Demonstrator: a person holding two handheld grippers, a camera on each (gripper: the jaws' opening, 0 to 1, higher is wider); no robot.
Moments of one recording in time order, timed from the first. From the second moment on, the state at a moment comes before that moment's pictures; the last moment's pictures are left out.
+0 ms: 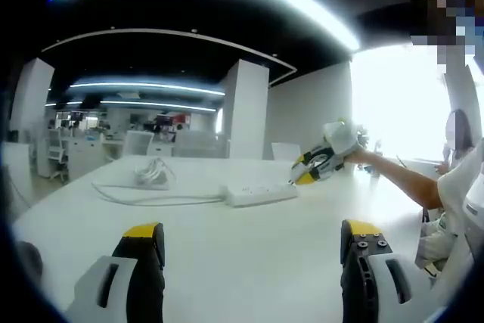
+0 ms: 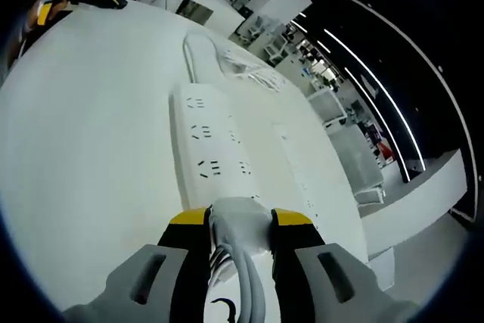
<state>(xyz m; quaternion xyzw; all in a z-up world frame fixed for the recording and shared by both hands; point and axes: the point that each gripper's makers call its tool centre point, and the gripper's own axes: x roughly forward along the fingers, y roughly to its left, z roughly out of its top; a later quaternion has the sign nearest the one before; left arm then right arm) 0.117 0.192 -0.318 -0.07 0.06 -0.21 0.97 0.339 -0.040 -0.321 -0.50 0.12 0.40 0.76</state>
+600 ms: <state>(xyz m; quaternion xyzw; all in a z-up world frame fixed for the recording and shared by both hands) 0.115 0.196 -0.318 -0.08 0.06 -0.21 0.97 0.342 -0.033 -0.326 -0.56 0.15 0.42 0.70</state>
